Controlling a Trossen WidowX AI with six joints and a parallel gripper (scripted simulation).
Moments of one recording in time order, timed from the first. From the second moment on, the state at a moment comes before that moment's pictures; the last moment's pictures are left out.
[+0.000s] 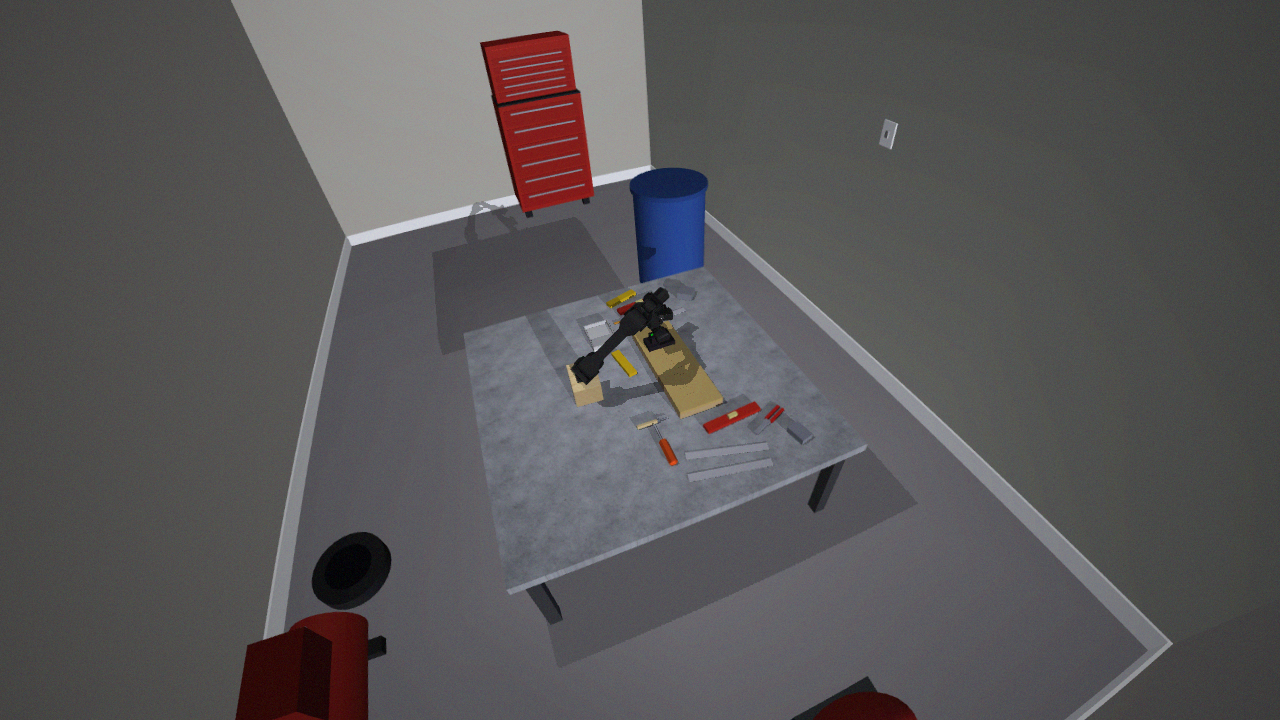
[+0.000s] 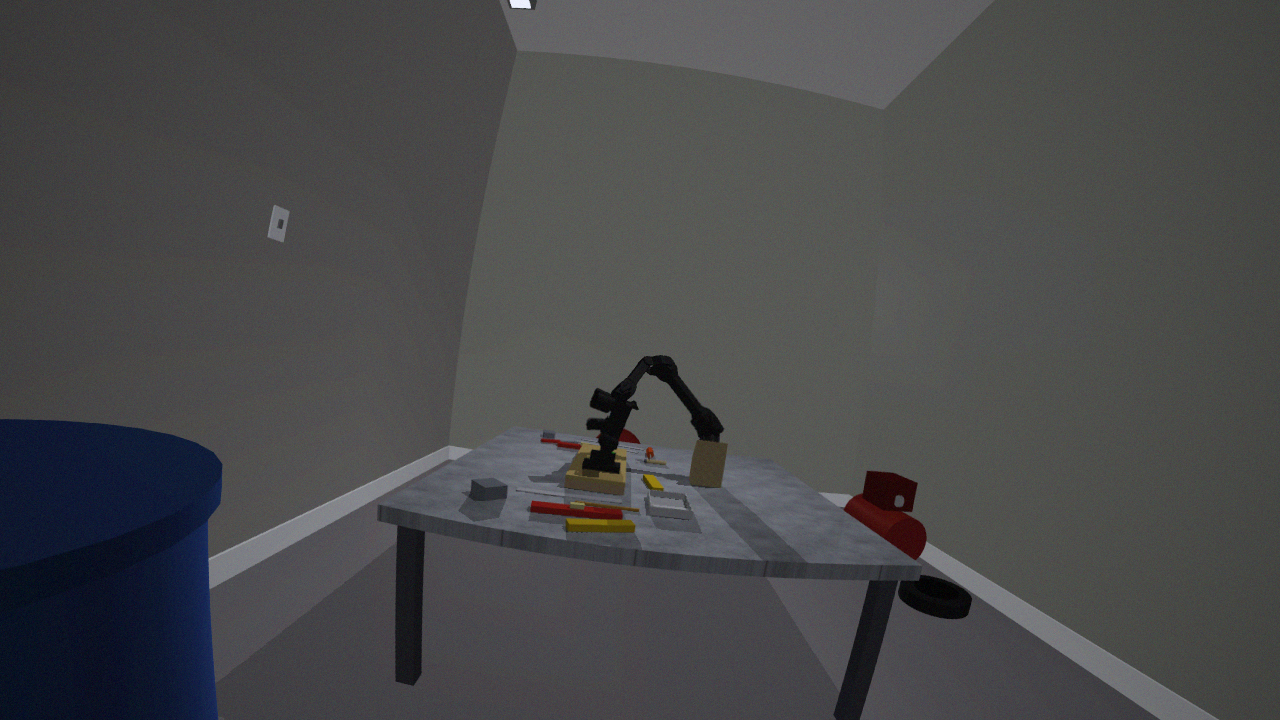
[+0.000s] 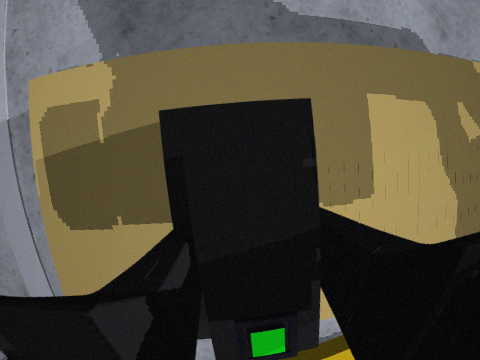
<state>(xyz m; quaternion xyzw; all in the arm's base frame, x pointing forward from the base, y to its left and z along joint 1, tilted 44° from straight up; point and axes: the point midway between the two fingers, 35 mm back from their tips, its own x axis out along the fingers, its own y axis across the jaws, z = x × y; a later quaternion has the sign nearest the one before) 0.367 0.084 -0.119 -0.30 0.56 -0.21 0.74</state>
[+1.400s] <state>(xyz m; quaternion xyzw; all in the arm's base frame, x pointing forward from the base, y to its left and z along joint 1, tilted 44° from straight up) 0.374 -0.040 -0.005 -0.31 0.56 -0.21 0.74</state>
